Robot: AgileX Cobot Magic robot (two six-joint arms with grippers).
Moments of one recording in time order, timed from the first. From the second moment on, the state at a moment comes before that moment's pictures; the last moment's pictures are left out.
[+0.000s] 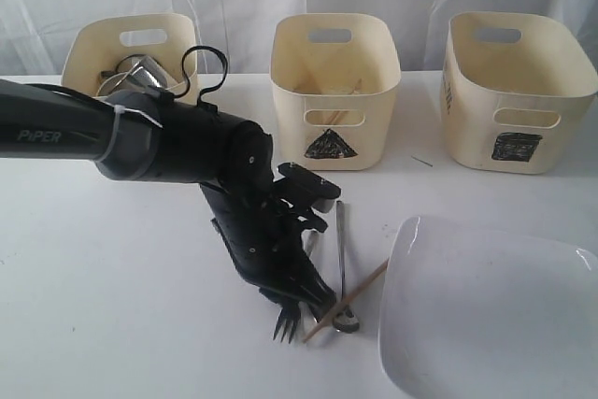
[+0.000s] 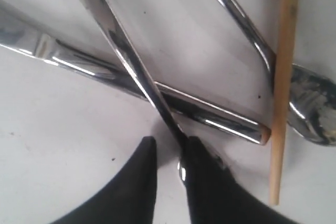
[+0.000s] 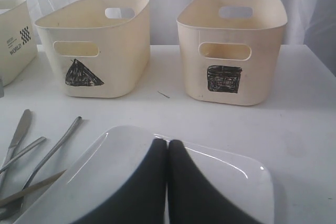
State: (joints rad) left arm -0.81 2.00 -1.30 -0.19 0.74 0.16; right arm 0.02 0.01 -0.01 -0.02 0.25 0.11
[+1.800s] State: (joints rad) left arm -0.81 1.94 -1.28 -0.11 0.62 -0.01; right arm 0.02 0.01 -0.01 -0.02 0.25 0.11
